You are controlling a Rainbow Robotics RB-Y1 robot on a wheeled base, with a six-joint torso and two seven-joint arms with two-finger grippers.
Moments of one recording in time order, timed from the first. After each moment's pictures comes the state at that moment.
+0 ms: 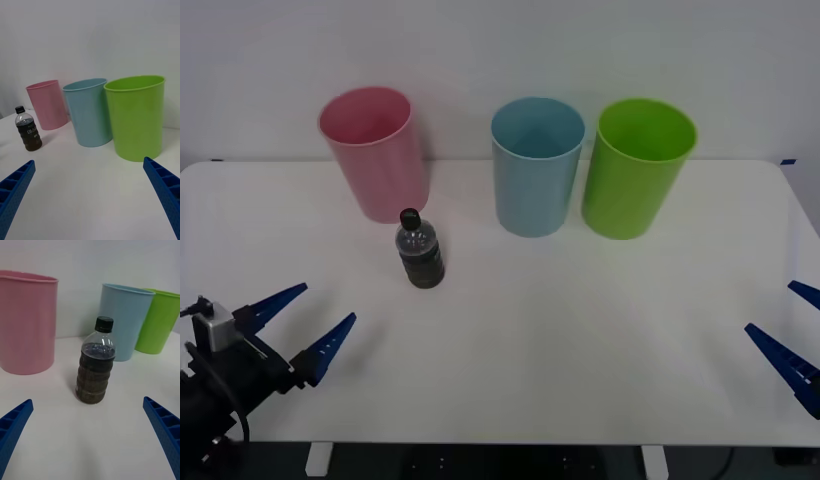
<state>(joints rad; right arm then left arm) 0.35 -0.40 -0.52 -1.66 0.96 -1.22 0.00 0.25 0.27 0.35 -1.63 -1.20 -0.98 -0.02</state>
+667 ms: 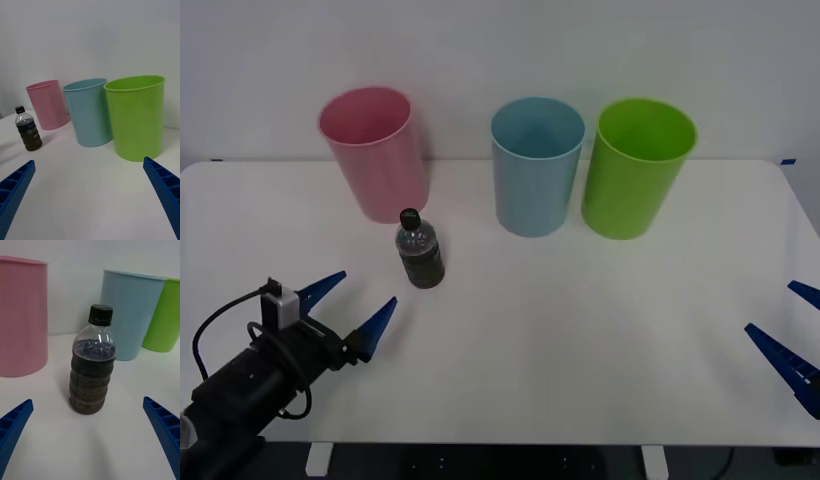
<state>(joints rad) 0.35 -0.40 -0.52 -1.66 0.96 -1.22 0.00 0.15 0.11 0.33 -1.59 -1.41 -0.90 -0.01</state>
